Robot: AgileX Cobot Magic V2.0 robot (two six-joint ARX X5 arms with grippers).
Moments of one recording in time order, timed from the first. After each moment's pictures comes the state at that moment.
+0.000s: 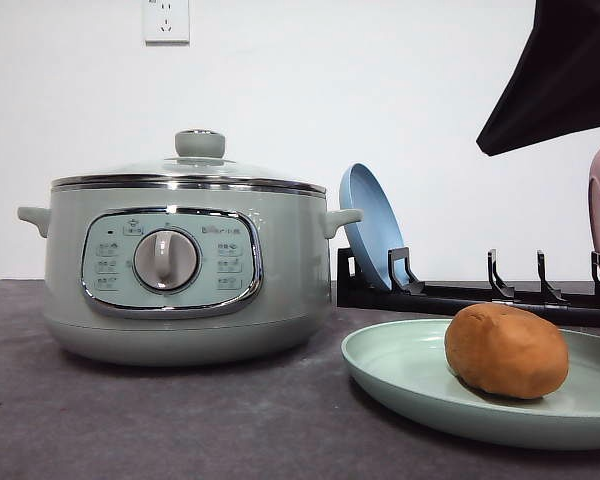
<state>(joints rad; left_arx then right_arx) 0.09 0.01 0.05 -0.22 -0.03 0.11 0.67 0.76 0.59 -0.40 -0.16 0.44</state>
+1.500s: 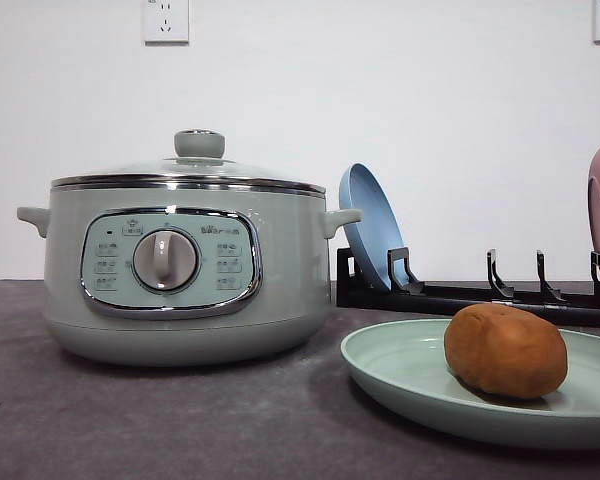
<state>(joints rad) 0.09 0.01 0.05 -0.22 -0.03 0.11 -0.02 0.12 0.24 -0.12 -0.10 0.02</state>
